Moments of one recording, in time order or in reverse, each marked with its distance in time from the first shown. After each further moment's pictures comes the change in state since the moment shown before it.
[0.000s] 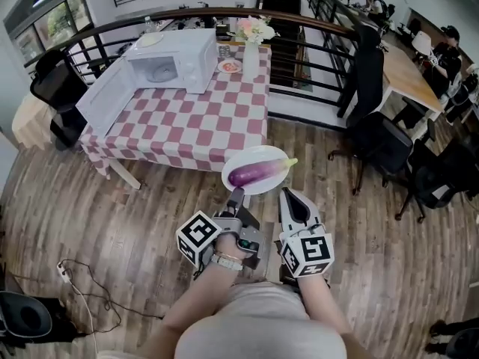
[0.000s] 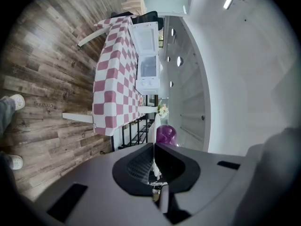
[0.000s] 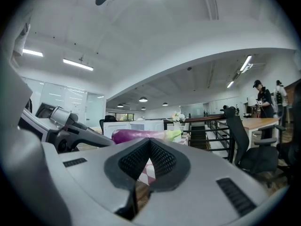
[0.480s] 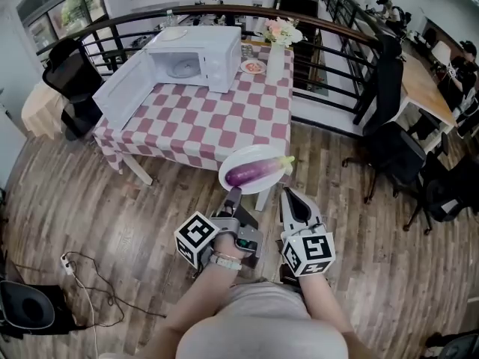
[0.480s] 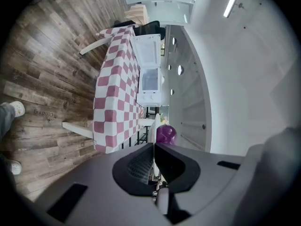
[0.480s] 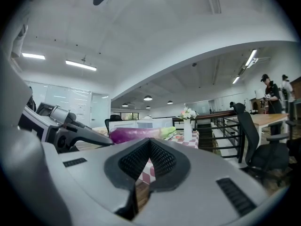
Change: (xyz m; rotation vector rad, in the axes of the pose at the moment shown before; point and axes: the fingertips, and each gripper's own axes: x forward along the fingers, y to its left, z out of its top) left arm -0.015 0.004 0.083 -0.025 -0.094 0.002; right arm 0.056 0.054 -0.008 0.014 0.017 0.068
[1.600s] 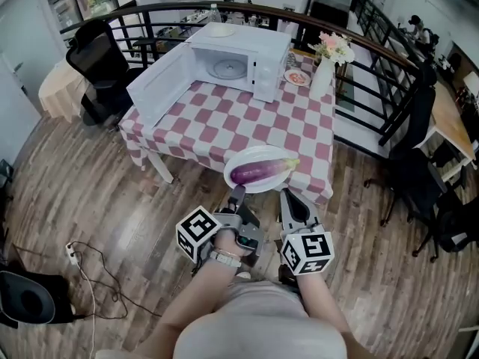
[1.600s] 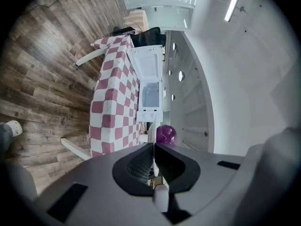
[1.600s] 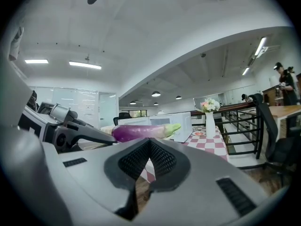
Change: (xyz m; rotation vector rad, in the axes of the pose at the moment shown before) left arm 0.010 0.003 0.153 0.003 -0.059 0.008; right arm 0.130 0.104 -0.016 0.026 0.042 0.111
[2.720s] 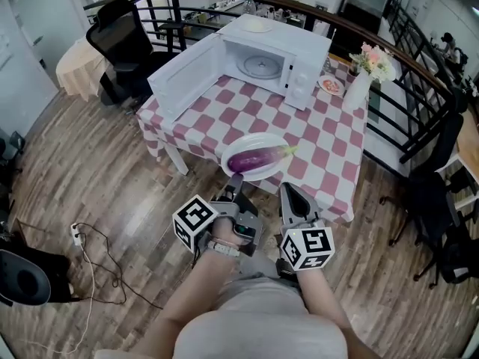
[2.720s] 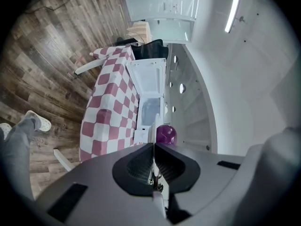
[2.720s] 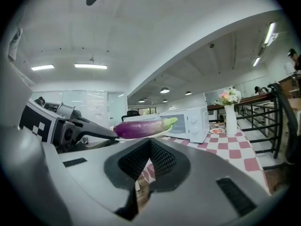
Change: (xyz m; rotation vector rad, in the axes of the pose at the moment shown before) left arm 0.043 -0.002 0.104 -0.035 -0.150 -0.008; right arm 0.109 0.026 -0.005 0.017 0.026 0.133
